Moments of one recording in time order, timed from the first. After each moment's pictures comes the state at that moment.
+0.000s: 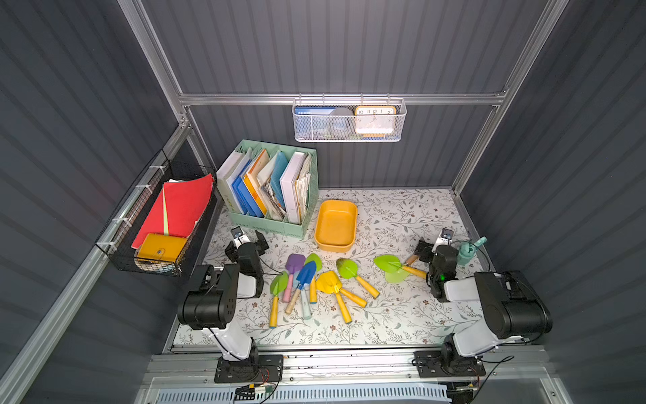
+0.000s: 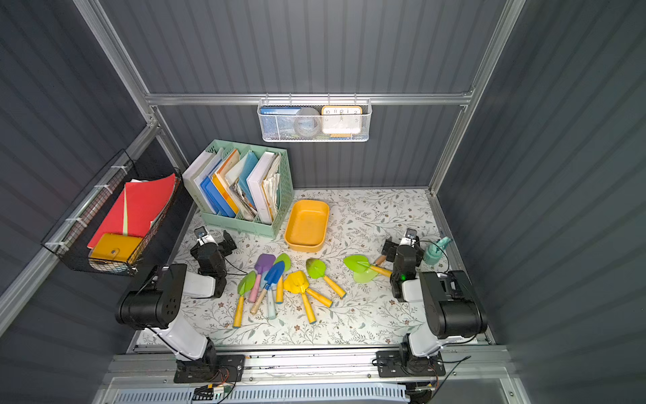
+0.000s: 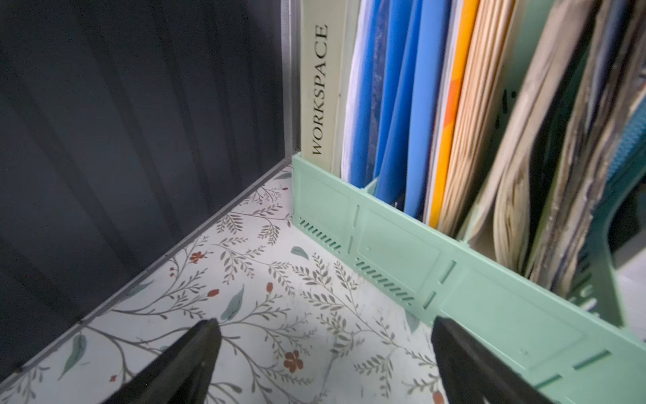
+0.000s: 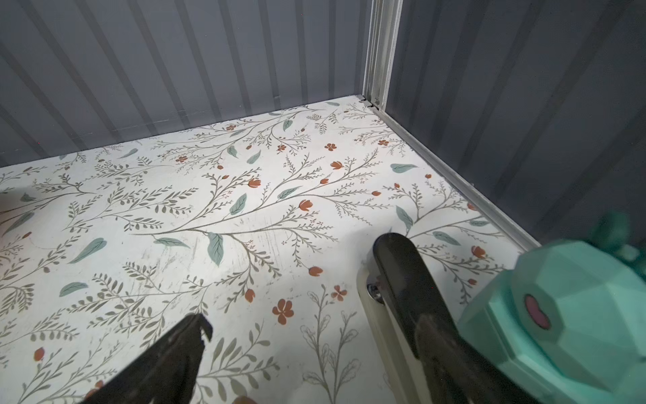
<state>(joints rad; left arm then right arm) 0.04 1.71 0.45 1.06 -0.38 -0.17 0.02 1.57 0.35 0.92 0.31 0.15</state>
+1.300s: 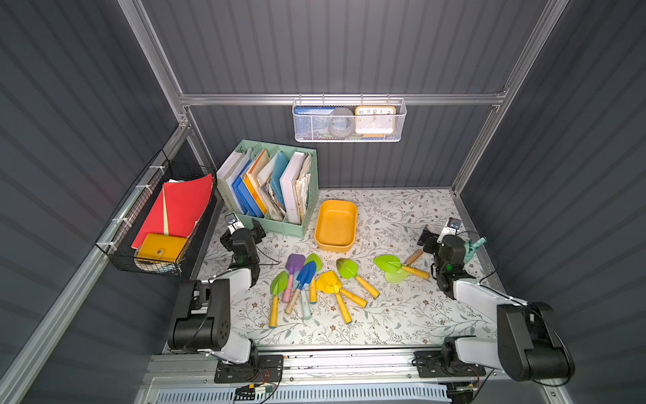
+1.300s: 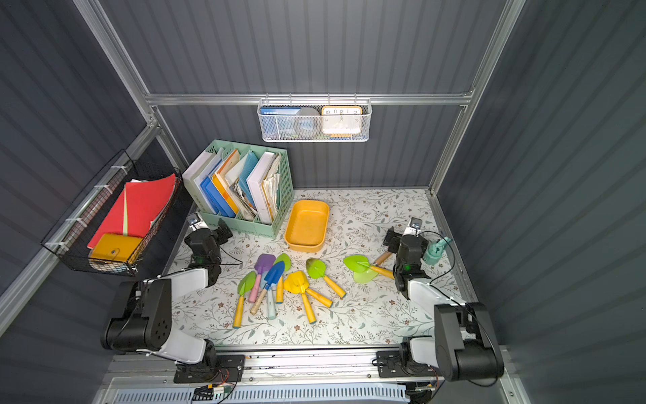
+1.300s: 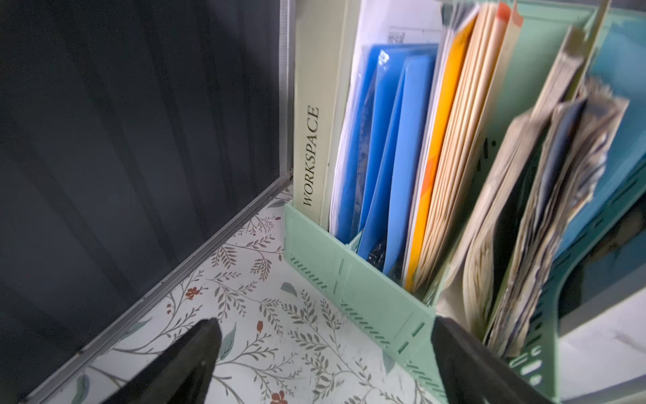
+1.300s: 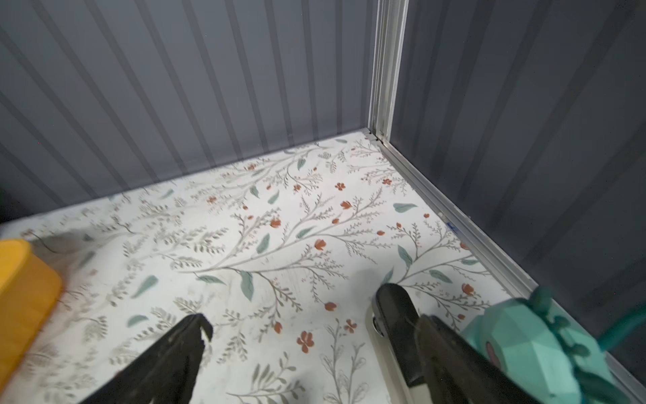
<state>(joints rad) 0.05 1.49 0.62 0.67 -0.38 -0.25 0.03 1.25 0.48 0.51 0.28 0.21</state>
